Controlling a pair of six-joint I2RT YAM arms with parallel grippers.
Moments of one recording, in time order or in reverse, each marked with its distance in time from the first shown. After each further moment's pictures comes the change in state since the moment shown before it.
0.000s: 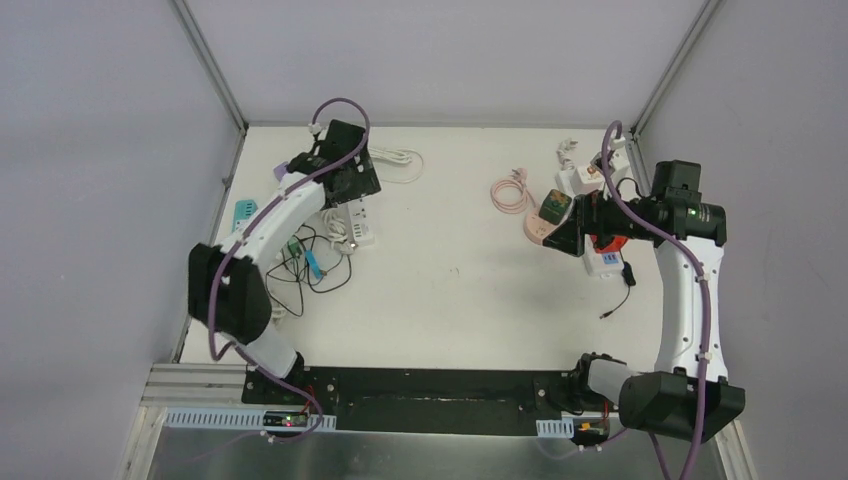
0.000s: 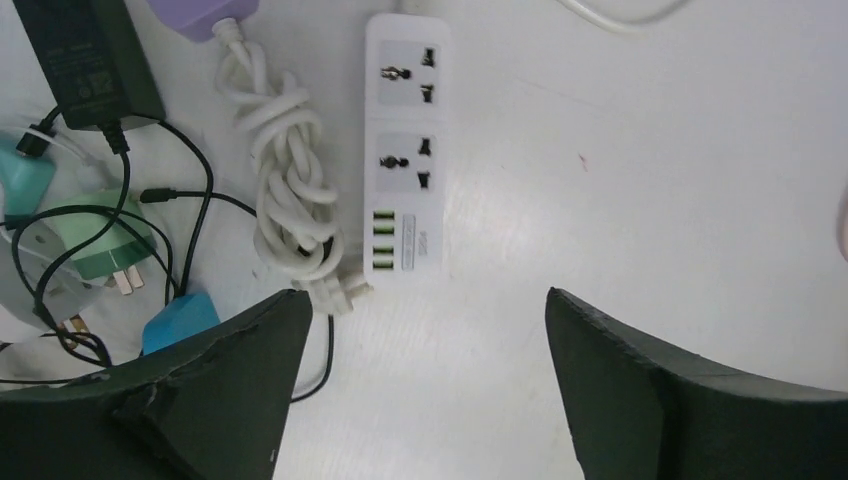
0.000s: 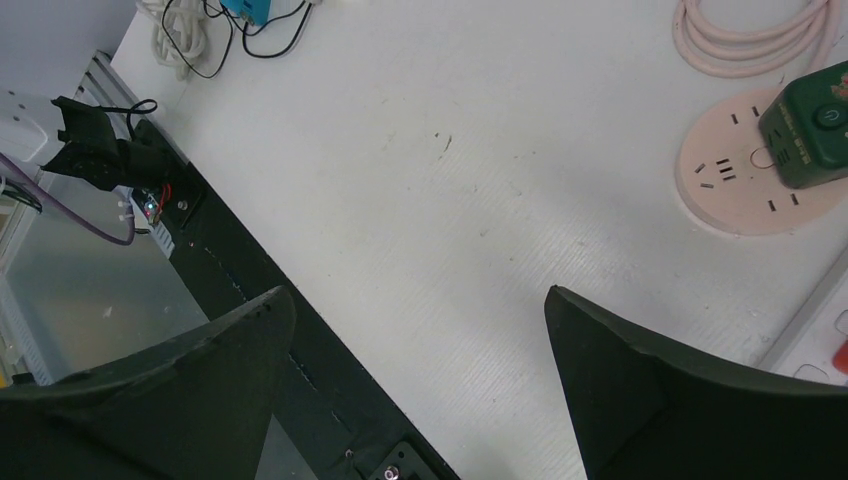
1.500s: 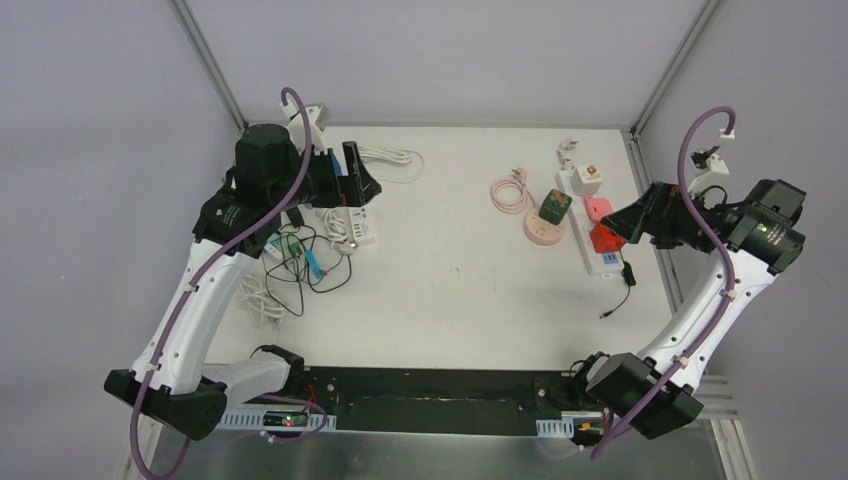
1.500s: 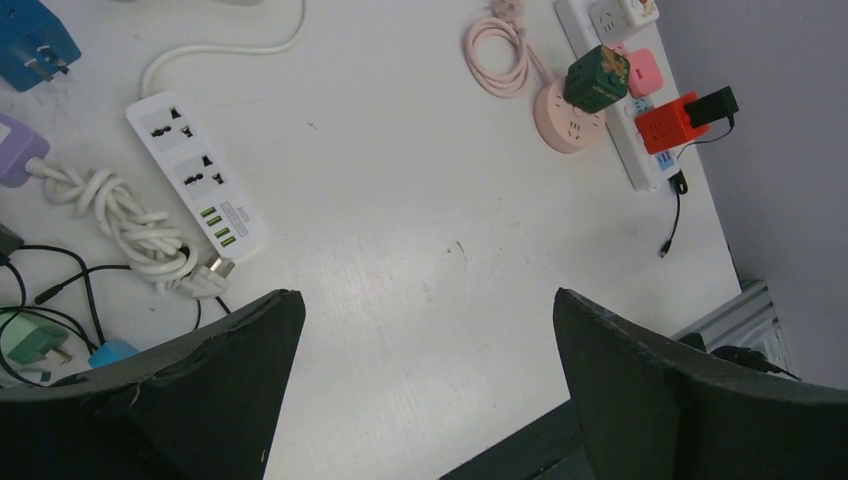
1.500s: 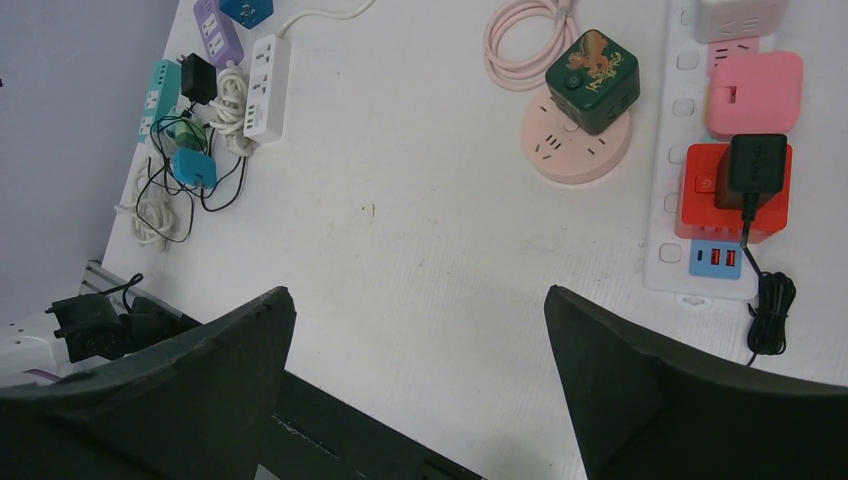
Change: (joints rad) left arm 0.000 -0.572 -0.018 -0.040 0.548 0.222; right arm -0.501 -0.018 0.164 -0.170 -0.097 0.002
